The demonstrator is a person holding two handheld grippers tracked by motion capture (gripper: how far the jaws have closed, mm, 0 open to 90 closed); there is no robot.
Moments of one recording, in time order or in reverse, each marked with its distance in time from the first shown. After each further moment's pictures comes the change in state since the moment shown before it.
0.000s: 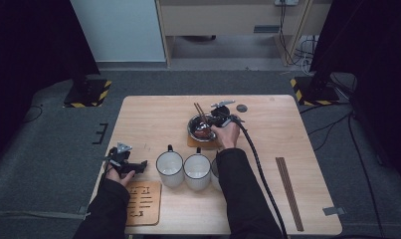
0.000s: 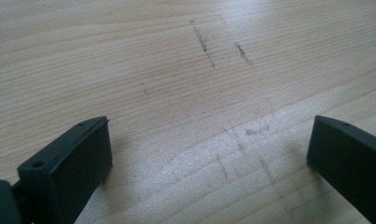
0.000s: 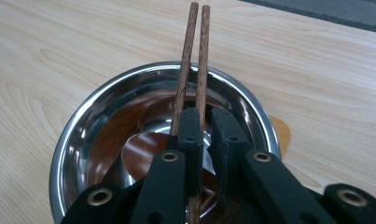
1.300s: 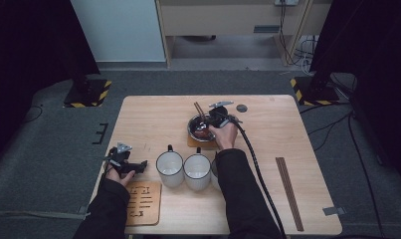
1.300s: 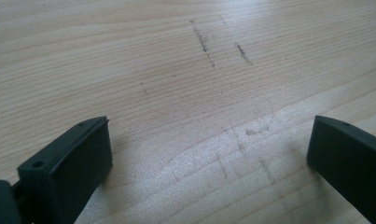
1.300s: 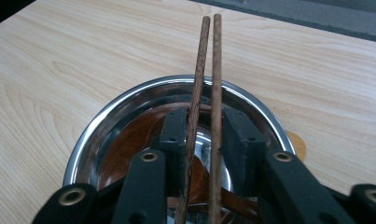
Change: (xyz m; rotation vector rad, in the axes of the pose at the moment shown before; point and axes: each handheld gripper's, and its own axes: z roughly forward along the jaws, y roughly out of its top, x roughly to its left) left arm 0.000 0.000 0.000 0.000 0.000 0.001; right arm 0.005 0.000 0.005 -0.048 0.022 0.002
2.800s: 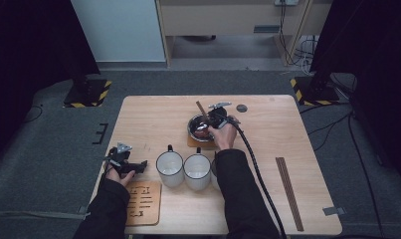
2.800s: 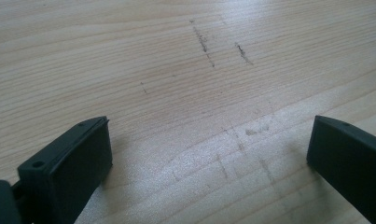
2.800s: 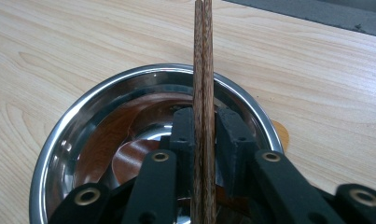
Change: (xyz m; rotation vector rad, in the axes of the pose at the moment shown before) left arm 0.000 0.000 0.000 0.000 0.000 0.000; right arm 0.002 -0.003 0.004 0.034 -0.086 0.005
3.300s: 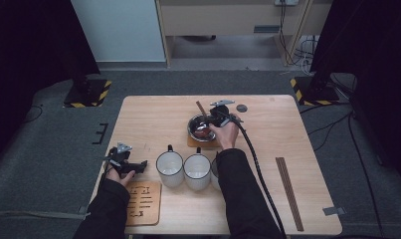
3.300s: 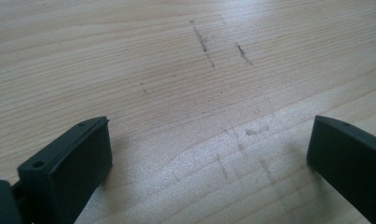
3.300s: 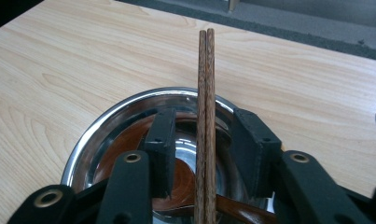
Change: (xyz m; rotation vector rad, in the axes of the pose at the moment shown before) left arm 0.000 0.000 0.000 0.000 0.000 0.000; right arm -0.002 0.007 -0.014 -0.065 0.030 0.009
